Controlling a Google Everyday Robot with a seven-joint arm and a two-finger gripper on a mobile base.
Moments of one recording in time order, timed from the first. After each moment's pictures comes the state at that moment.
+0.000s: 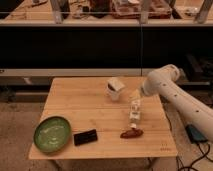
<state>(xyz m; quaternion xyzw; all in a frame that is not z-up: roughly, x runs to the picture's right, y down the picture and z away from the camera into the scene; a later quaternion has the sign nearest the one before) 0.219 0.031 0.819 -0.04 -0.16 -0.80 0.58</state>
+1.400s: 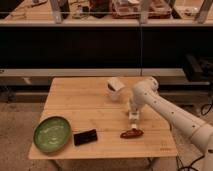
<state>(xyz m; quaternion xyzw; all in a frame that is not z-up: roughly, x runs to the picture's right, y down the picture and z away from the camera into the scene) 0.181 0.130 0.916 -0.14 -0.23 -0.74 0.61</state>
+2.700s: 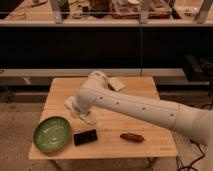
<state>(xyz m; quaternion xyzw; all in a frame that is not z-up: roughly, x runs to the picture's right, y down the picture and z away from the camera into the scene) -0.174 0.100 0.701 0.15 -0.29 -0.90 0.29</state>
